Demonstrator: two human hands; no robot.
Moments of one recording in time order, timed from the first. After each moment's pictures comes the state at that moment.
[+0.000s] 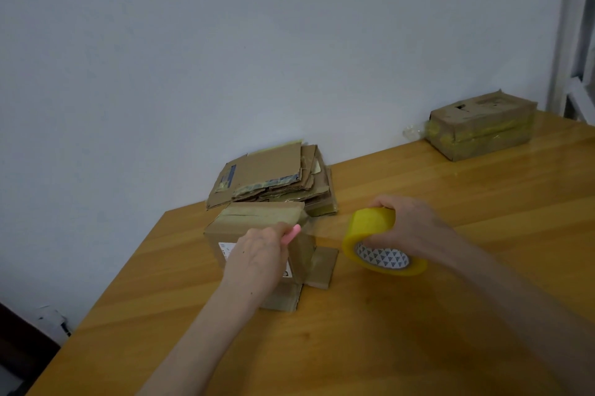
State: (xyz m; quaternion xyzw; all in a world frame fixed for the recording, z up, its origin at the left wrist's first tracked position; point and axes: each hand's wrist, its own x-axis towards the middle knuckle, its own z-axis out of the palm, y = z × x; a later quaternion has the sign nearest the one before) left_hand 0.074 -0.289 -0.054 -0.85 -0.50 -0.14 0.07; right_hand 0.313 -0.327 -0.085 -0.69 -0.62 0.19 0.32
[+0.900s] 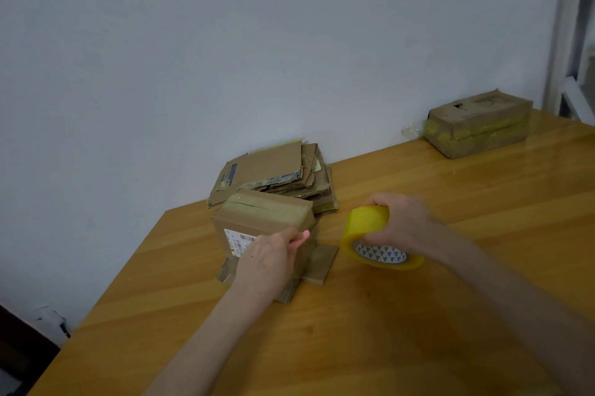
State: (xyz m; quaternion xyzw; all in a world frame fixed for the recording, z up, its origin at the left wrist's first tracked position) left_hand 0.072 -0.285 -0.076 -0.86 -0.48 -0.15 0.05; right_hand 0.303 -0.325 -0.084 -0.69 -0.64 0.18 0.29
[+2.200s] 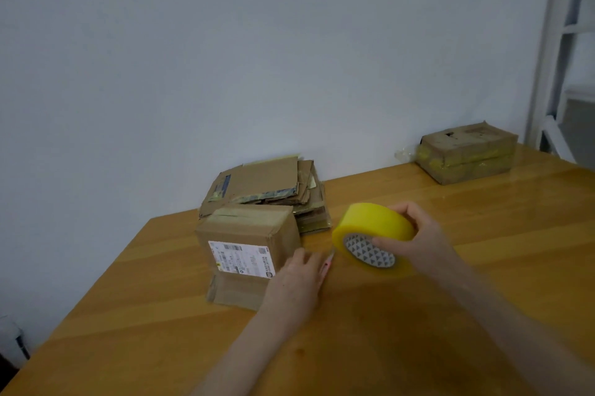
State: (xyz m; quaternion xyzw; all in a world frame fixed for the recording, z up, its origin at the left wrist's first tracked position) left_hand 0.104 -0.290 -0.105 -0.88 -0.46 -0.09 0.02; right_hand 0.316 -0.342 -0.095 -0.59 -0.52 0.27 0.56
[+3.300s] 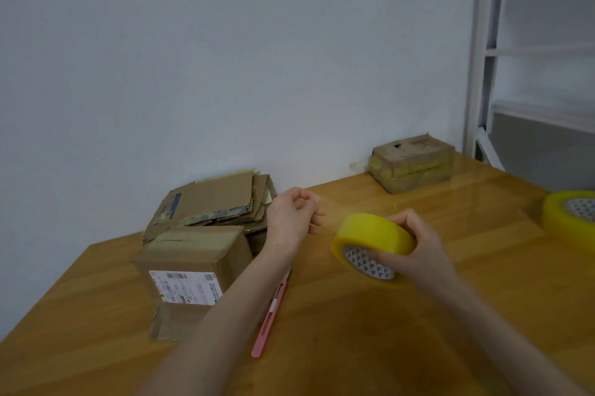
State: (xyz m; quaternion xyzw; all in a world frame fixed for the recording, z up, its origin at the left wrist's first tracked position) left_hand 0.214 -0.256 -0.032 -0.70 -0.41 -0.42 -0.41; right_hand 0.373 -0.372 -0.101 -0.61 -0.53 0.16 0.57
